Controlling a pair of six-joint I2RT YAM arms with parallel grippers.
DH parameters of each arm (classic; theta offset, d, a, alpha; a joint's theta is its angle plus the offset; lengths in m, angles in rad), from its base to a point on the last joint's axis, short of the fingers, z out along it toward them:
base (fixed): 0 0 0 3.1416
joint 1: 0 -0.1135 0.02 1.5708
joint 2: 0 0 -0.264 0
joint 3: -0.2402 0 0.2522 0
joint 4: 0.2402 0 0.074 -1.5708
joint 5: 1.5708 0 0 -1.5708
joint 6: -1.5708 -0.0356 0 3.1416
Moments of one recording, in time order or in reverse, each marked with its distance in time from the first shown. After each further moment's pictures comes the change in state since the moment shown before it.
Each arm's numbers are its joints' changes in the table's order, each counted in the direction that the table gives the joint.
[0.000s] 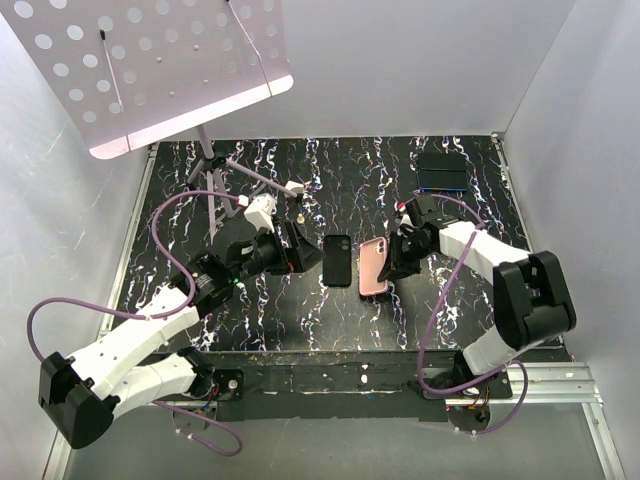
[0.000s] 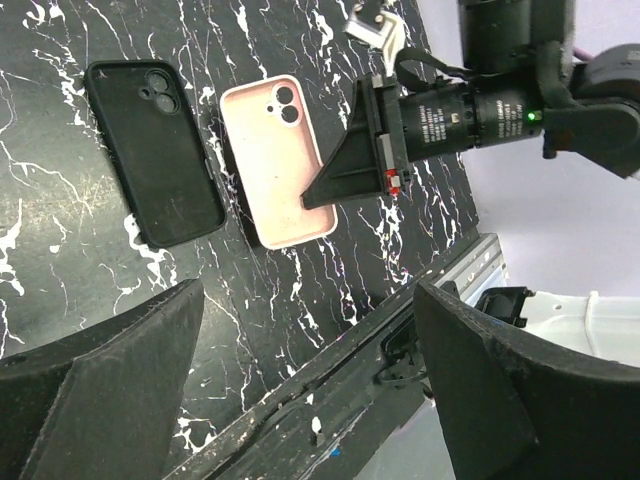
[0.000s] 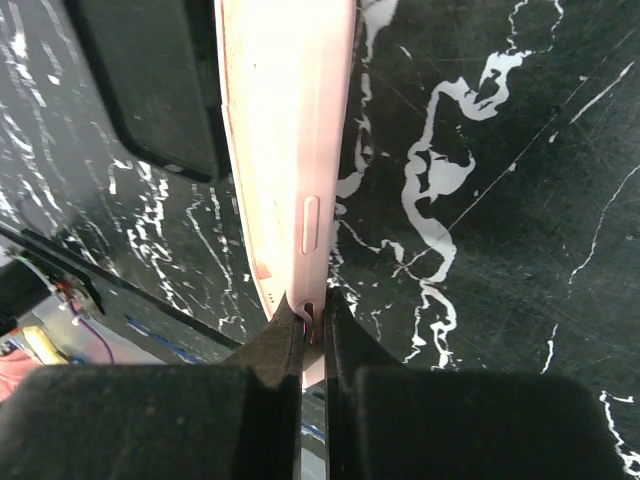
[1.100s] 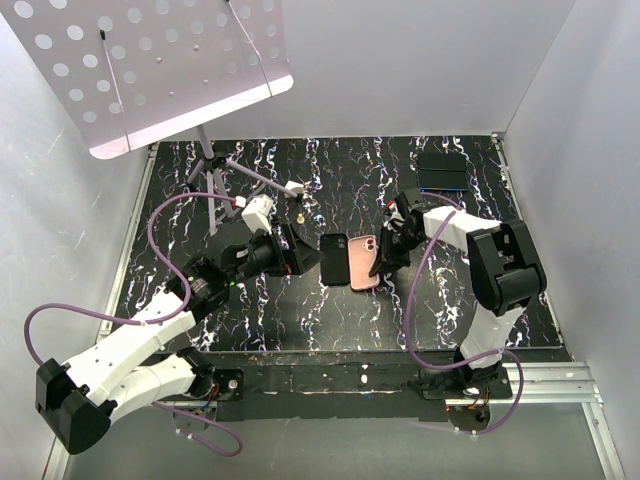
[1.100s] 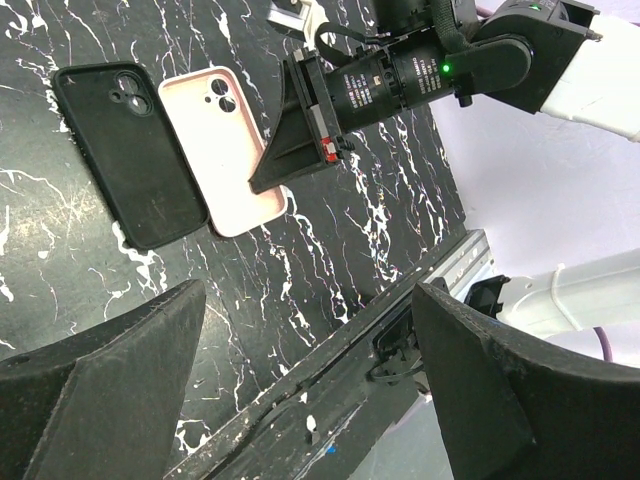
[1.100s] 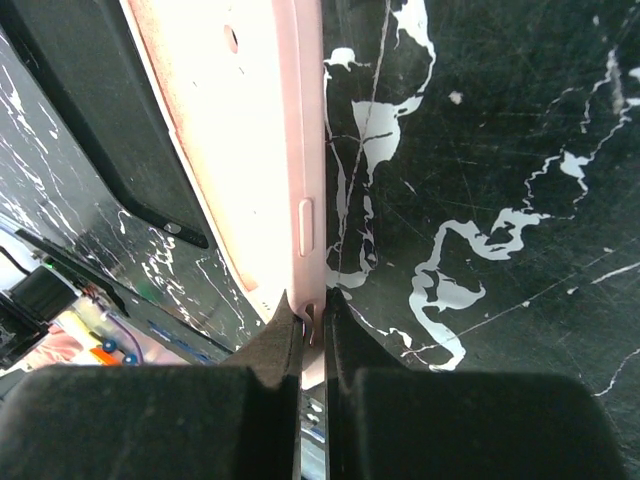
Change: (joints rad) left arm 0.000 -0.041 0.017 -0.011 0.018 -0.010; right arm 0.006 0.280 -0.156 0.013 -0.063 0.012
